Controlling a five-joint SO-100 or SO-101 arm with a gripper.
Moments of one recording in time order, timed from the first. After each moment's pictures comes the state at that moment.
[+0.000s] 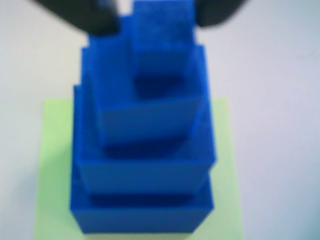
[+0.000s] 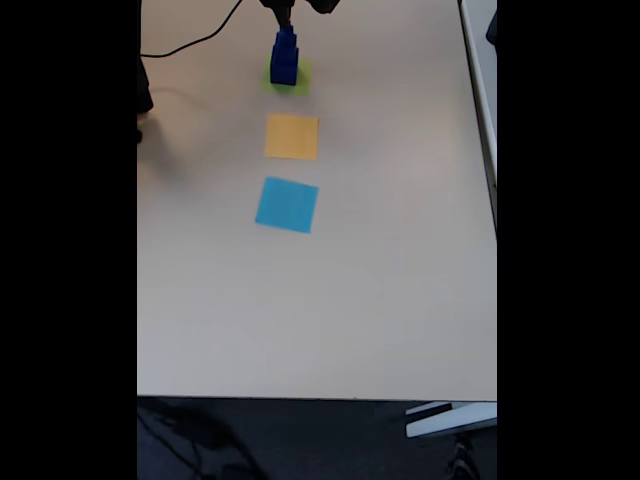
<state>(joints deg) -21.3 75.8 57.6 92.0 117.1</state>
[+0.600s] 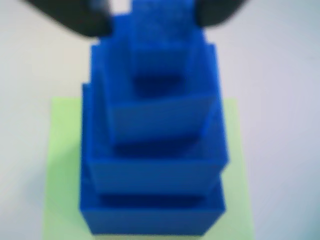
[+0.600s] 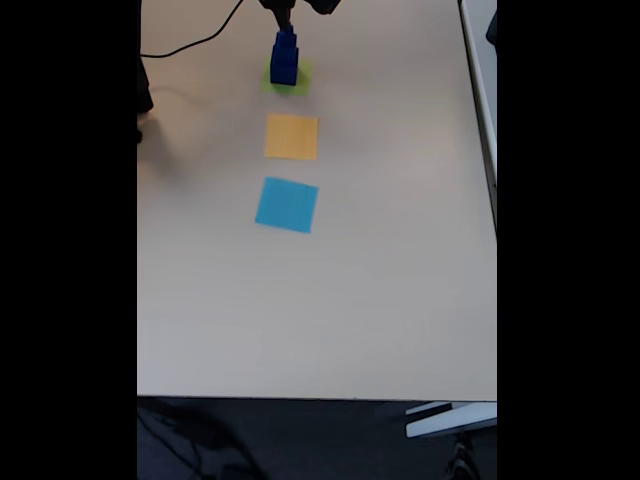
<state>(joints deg) -20.7 75.8 58.4 92.0 115.5</state>
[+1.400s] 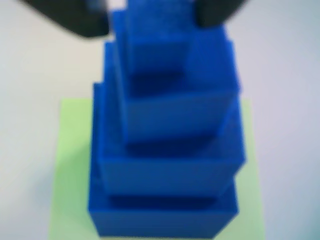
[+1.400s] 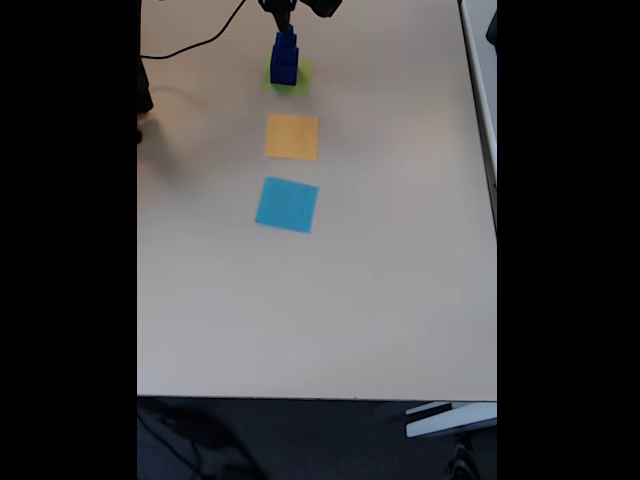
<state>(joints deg) -20.4 75.8 58.8 92.0 114.4</state>
